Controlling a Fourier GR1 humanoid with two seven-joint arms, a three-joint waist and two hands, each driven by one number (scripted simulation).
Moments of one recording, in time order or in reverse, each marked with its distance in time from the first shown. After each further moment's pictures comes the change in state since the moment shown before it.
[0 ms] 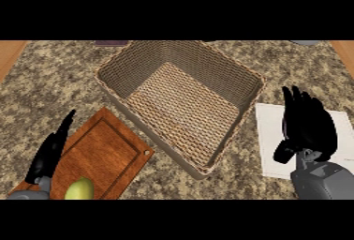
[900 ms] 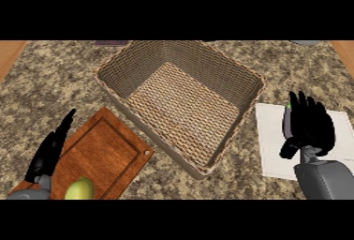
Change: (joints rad) left arm -0.004 -0.061 0.077 -0.014 -0.067 -0.073 0.016; right arm 0.019 -0.008 -0.091 0.228 0.081 -0.181 -0.137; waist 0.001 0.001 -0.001
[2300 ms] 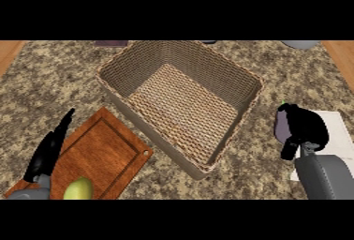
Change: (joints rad) left arm -0.003 -0.041 0.059 -0.006 -0.051 -0.049 -0.008; right arm -0.043 0.013 -0.093 0.213 -0.073 -0.023 -0.182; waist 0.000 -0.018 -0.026
